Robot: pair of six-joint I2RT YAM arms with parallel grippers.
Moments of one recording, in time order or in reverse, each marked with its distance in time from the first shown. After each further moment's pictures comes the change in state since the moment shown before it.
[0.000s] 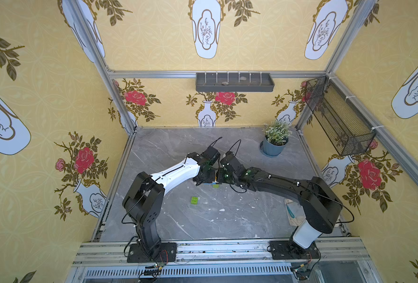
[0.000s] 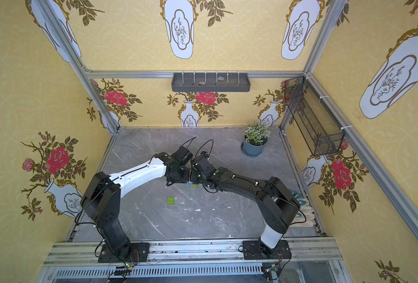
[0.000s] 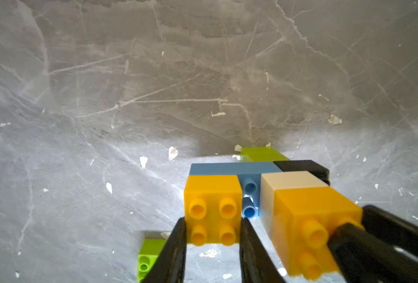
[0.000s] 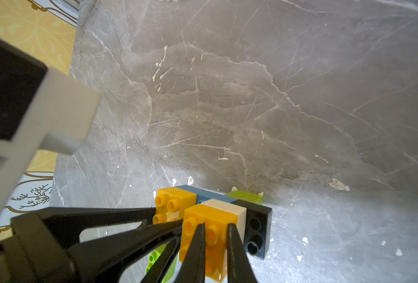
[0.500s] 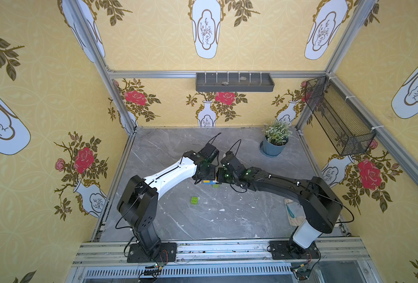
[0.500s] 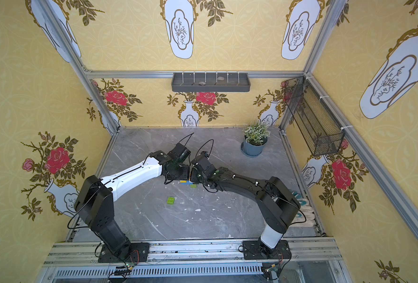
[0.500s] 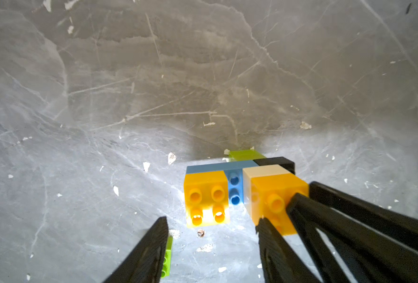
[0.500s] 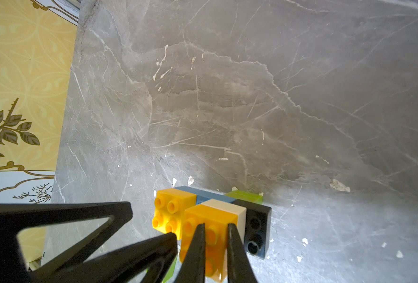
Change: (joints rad) left arm 0.000 -0.082 0.025 -0.004 -0.008 0.022; right arm -0.006 0.000 -0.001 0.002 -0.011 -0.005
